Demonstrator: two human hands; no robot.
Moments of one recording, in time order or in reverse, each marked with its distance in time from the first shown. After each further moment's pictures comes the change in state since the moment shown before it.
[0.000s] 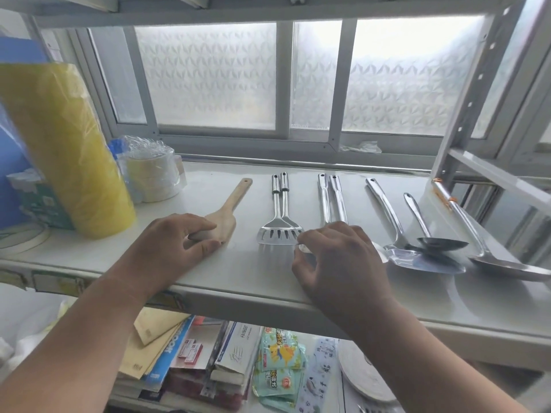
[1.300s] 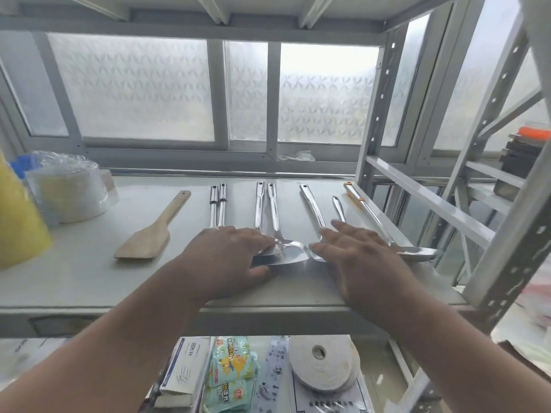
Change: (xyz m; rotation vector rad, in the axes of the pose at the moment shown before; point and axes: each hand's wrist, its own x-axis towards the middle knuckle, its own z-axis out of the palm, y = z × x) left_hand 0.033 0.162 0.064 0.282 -0.307 0.477; right_hand -0.040 0.108 -0.076 -0.205 -0.253 -0.029
